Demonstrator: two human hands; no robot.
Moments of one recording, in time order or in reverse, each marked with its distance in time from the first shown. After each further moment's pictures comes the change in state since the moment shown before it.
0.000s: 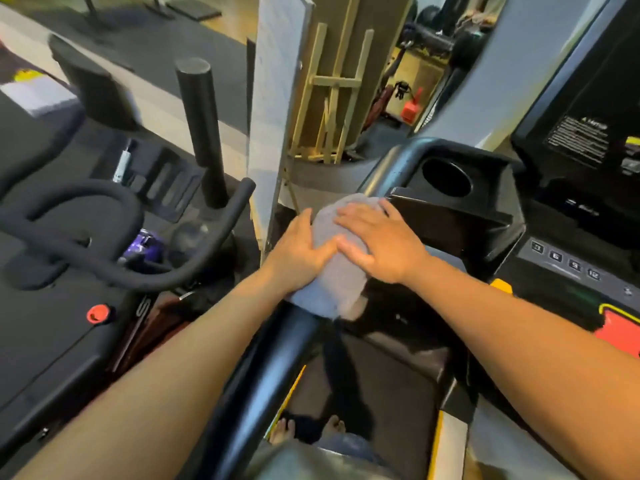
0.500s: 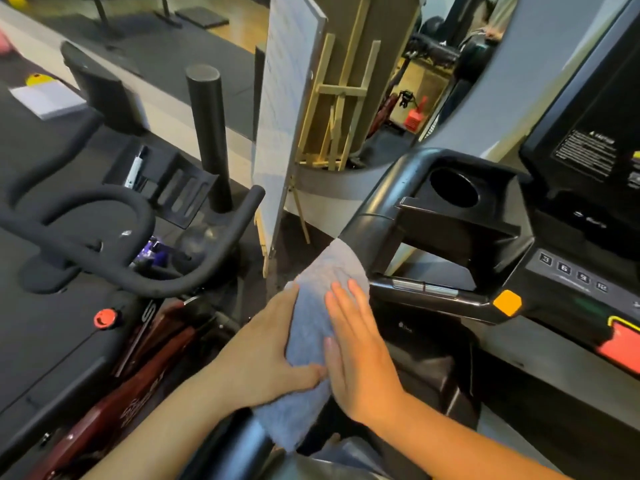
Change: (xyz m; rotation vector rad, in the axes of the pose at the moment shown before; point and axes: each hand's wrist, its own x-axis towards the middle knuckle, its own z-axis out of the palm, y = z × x) left_hand -0.142 0.000 -0.048 0.063 -0.235 0.091; right_hand -0.093 -0.121 0.054 0.453 0.277 0.083
